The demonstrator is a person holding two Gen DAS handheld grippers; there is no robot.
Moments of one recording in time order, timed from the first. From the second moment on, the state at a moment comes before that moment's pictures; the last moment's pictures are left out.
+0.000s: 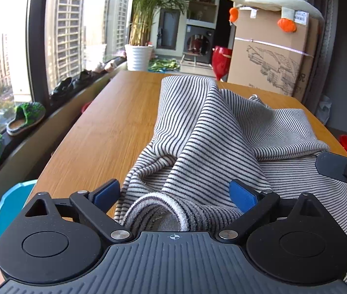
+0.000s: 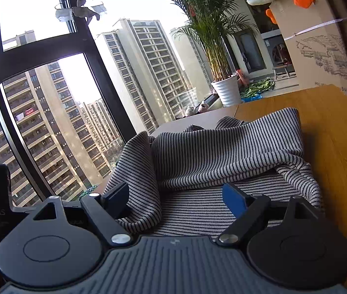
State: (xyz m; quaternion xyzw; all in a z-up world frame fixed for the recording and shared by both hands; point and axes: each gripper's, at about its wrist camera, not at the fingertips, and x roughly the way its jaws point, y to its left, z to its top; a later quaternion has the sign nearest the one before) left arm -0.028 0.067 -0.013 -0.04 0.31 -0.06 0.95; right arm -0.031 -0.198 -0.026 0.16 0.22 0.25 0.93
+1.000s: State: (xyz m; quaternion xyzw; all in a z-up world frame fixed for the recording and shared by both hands) left arm -0.033 0.078 0.008 -0.03 0.27 -0.13 0.95; right arm -0.005 -0.179 0.003 0.06 0.25 0.28 0.93
